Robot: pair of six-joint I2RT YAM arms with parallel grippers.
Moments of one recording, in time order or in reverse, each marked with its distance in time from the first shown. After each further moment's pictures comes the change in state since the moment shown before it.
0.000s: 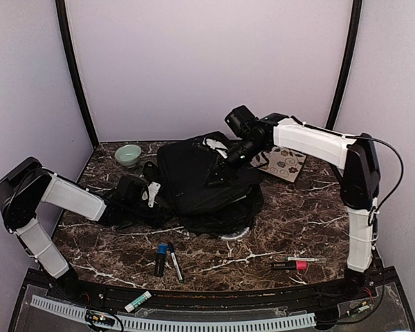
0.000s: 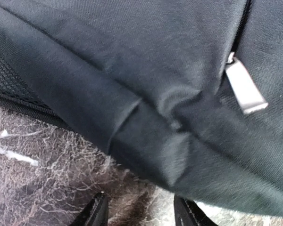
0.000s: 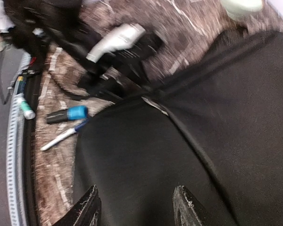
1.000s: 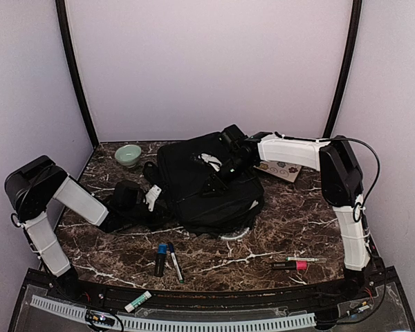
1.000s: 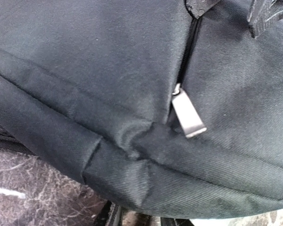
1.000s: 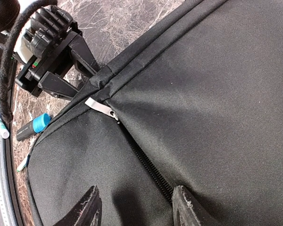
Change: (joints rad) left arm 0.057 0.111 -0.087 0.328 0.174 0.167; right arm -0.018 0.228 -0.019 0.198 0.033 0.190
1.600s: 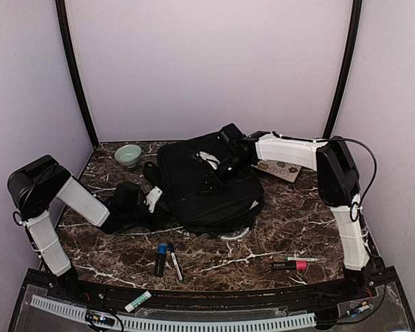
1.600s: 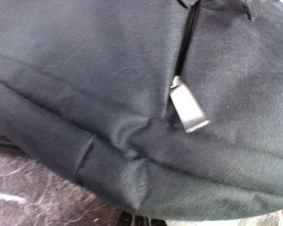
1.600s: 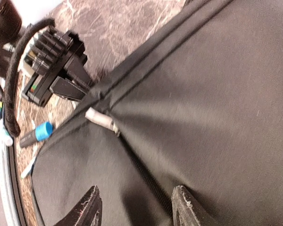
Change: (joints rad) left arm 0.000 0.034 -0.001 0.034 -0.005 0.057; right arm 0.000 0.020 0.029 0.005 -0.016 0.033
